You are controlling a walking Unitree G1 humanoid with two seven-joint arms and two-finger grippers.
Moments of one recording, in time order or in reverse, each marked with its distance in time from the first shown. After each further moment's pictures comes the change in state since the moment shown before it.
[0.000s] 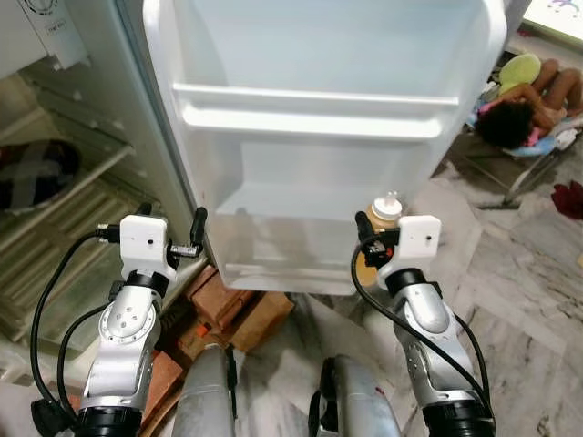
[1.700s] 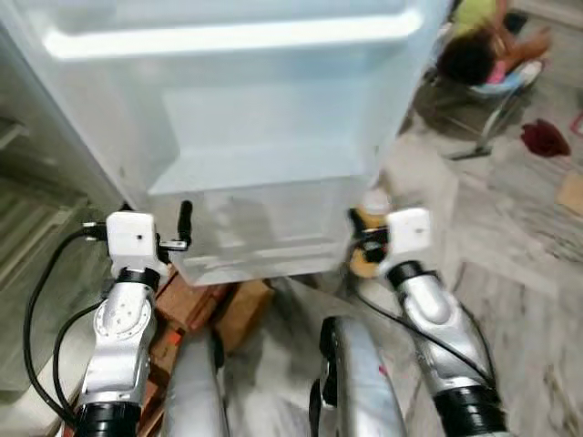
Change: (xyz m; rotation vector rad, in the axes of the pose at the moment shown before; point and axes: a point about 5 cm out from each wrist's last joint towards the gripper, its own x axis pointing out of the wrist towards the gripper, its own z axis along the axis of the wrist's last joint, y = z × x) left arm 0.002 0.010 0.002 0.024 -0.006 0.044; right arm 0.007 -0.006 -0.001 -0.112 -0.017 0.082
